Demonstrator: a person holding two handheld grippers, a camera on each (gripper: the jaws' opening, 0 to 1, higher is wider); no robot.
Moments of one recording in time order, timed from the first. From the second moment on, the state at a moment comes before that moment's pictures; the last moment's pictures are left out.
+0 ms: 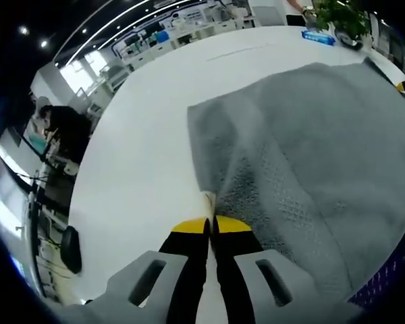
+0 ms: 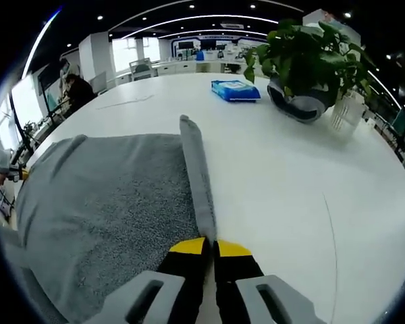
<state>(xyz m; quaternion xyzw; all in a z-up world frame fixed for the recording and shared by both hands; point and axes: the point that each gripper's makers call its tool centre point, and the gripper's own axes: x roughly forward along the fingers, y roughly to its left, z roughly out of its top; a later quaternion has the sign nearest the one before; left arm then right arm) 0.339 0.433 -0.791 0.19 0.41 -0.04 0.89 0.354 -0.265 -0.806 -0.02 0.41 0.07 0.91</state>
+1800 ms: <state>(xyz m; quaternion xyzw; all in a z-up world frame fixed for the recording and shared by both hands) 0.315 0.294 -0.800 0.10 0.34 -0.18 0.92 0.310 -0.144 -0.814 -0.12 0.41 0.25 0.87</state>
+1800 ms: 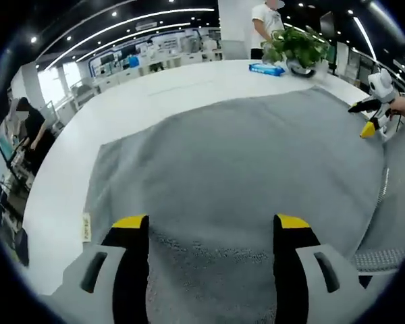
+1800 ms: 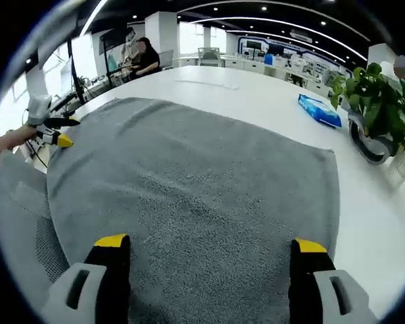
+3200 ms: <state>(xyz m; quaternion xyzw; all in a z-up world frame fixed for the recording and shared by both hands) 0.407 0.247 -0.807 0.09 0.36 -0.22 0.90 0.394 -0.190 -0.816 -0.10 0.40 0.22 0.89</state>
